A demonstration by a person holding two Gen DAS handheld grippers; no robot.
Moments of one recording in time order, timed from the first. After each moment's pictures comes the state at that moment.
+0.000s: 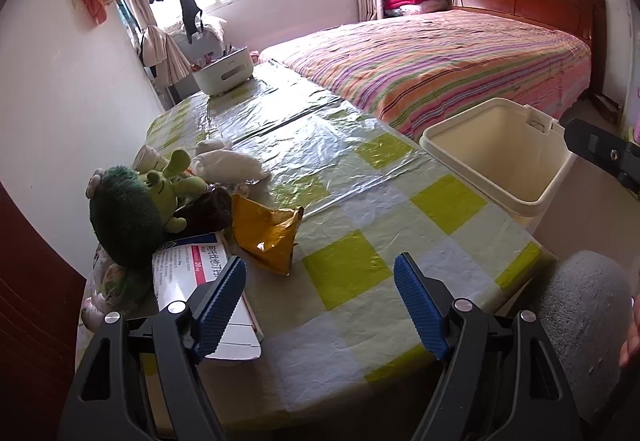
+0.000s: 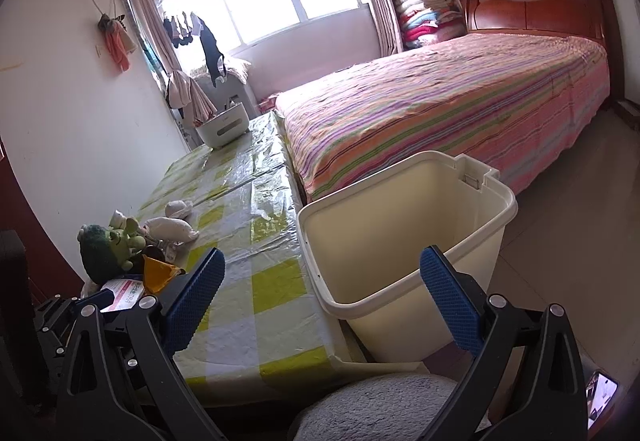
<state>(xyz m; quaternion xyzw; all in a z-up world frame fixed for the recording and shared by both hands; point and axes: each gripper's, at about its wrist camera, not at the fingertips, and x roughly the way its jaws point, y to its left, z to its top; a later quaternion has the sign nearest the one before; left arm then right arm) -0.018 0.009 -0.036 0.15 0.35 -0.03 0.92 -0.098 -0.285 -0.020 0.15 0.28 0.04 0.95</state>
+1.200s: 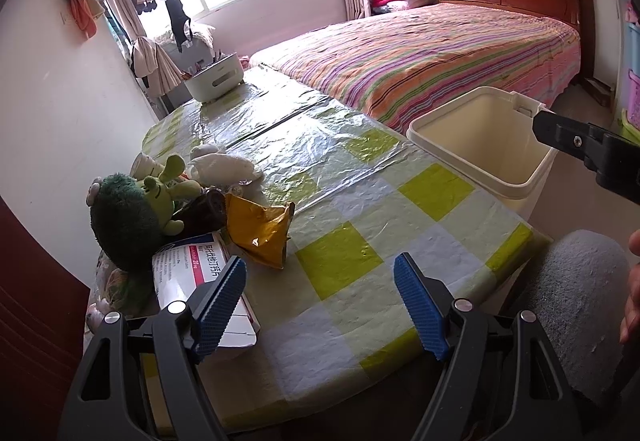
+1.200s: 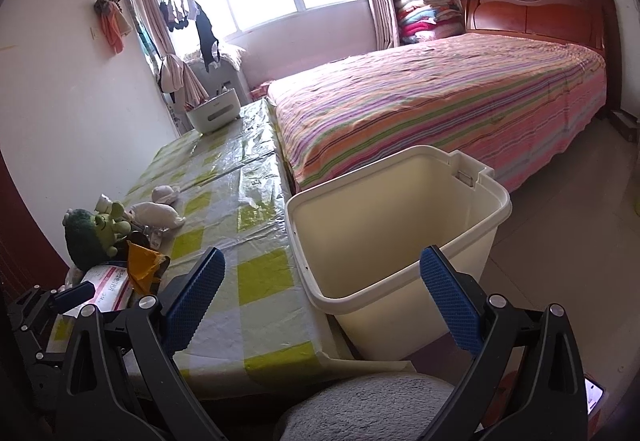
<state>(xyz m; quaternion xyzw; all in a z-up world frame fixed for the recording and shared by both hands) -0.028 0.001 -0.037 0.18 0.35 -0.04 0.92 -0.091 -0.279 -0.024 0.12 0.31 0.03 0.94</state>
